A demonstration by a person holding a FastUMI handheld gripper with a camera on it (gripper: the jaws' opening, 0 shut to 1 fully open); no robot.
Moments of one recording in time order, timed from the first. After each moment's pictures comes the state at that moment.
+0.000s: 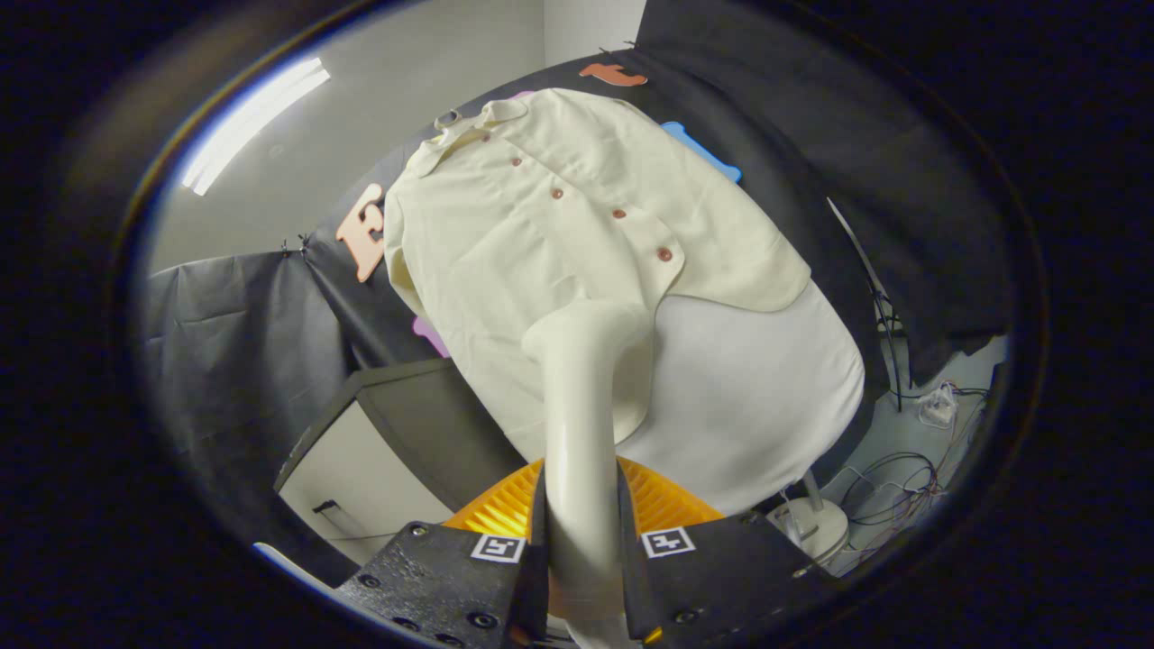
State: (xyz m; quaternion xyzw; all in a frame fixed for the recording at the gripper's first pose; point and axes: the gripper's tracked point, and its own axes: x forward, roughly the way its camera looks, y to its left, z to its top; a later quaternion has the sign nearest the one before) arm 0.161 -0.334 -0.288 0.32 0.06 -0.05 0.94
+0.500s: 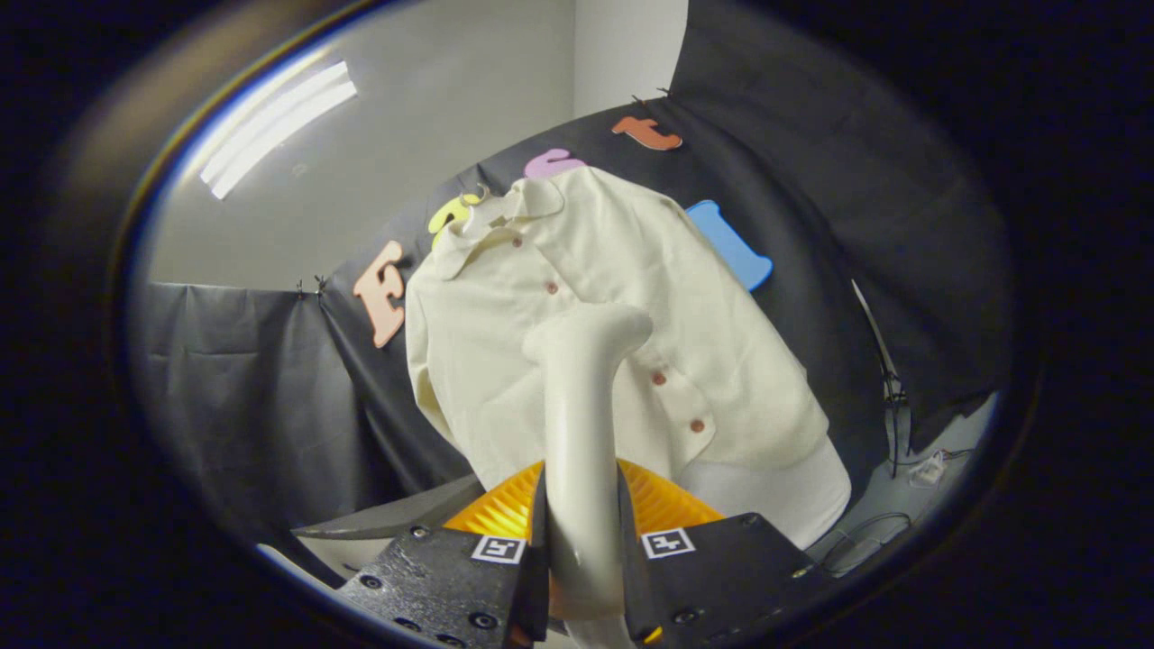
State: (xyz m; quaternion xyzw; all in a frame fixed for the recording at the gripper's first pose) arm 0.198 -0.412 -0.136 0.28 -0.03 -0.06 0.96
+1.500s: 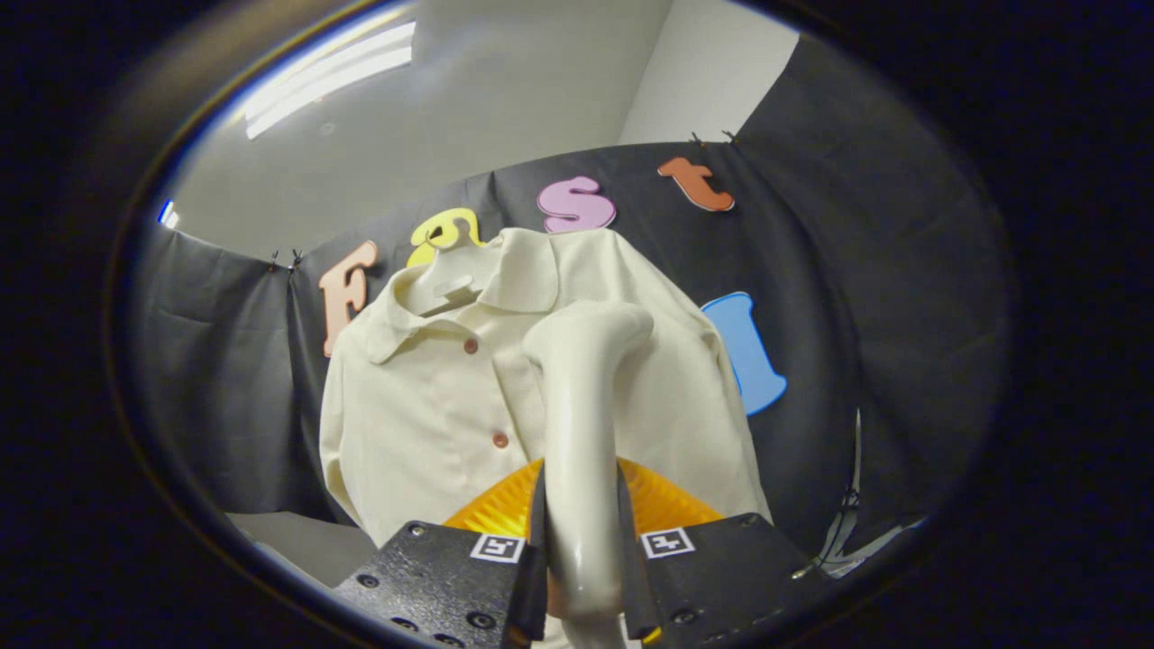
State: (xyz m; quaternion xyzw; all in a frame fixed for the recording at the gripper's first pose) arm 0.309 -0.514 -0.041 0.17 -0.06 -0.09 0.98
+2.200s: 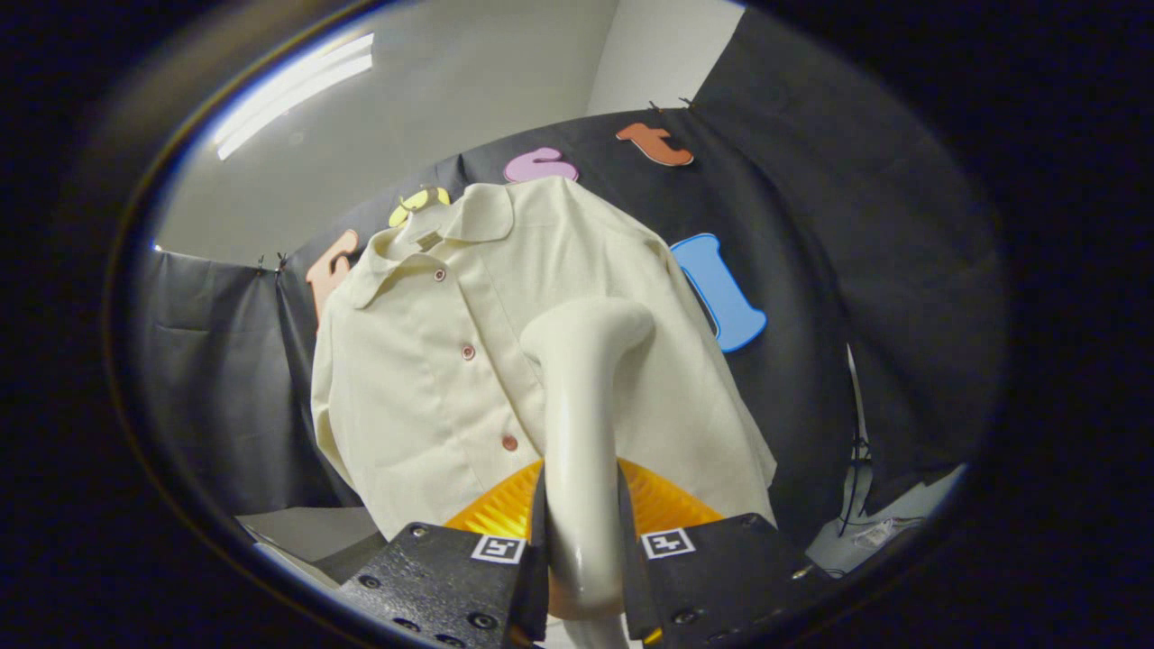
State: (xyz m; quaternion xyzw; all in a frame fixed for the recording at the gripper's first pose) arm 0.270 -0.508 -0.144 0.22 0.00 -0.10 0.97
